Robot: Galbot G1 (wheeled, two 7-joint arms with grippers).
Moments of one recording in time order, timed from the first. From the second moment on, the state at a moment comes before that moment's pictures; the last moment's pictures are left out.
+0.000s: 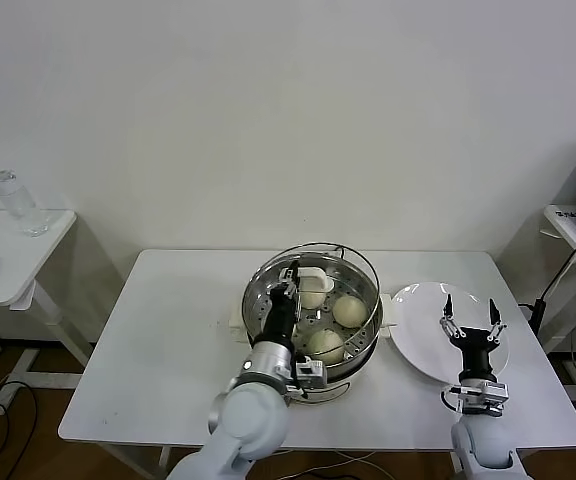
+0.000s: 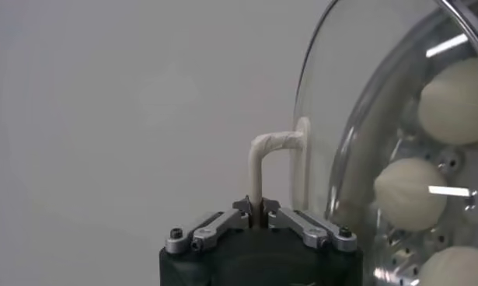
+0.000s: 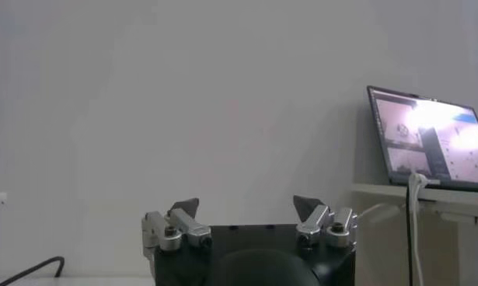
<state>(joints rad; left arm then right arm) 1.03 -1.43 0.10 -1.95 1.31 0.51 0.21 -1.21 1.25 0.60 1.44 0.21 0.46 0.18</state>
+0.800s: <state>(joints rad) 1.02 -1.46 0.14 -1.88 1.52 0.46 0.27 -1.22 1.25 0.61 1.41 0.21 0.48 0.18</state>
